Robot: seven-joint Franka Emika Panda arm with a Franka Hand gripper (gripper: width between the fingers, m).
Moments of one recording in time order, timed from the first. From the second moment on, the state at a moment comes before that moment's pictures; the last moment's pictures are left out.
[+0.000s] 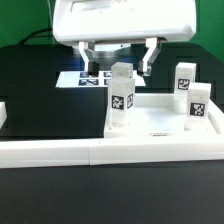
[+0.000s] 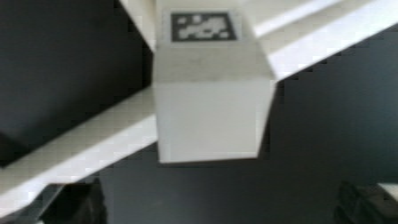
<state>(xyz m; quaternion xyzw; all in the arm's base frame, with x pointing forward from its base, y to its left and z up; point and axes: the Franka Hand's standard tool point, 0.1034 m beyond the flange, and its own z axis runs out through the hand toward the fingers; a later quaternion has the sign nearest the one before) 0.624 -0.018 0.116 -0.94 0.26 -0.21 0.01</state>
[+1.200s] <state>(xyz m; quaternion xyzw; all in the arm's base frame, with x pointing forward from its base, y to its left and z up) 0.606 -0.011 0.078 -0.95 0.32 -0.03 0.06</state>
